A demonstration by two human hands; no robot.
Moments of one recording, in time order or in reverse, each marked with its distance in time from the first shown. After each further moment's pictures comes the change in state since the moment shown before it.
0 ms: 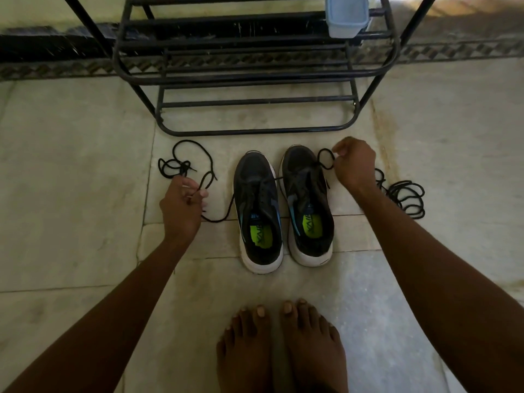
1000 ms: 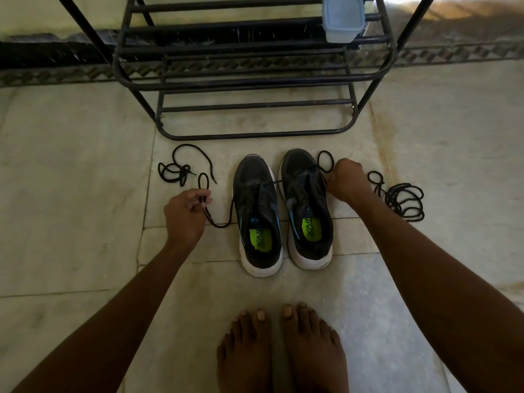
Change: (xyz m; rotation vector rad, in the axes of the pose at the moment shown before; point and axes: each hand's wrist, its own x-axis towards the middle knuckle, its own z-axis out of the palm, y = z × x) left_hand -0.002 -0.003 0.002 0.172 -0.071 0.111; right_hand 0.003 0.017 0.013 -0.369 -0.279 0.034
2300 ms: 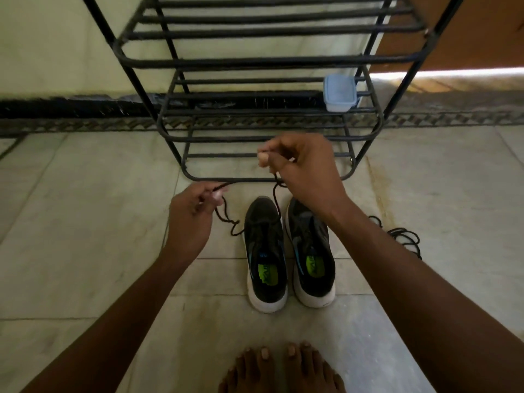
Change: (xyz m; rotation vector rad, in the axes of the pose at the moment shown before) left_hand 0.003 0.114 -0.071 -0.267 0.002 0.226; right_hand -0.113 -0.151 -0.117 0.758 0.263 -0.761
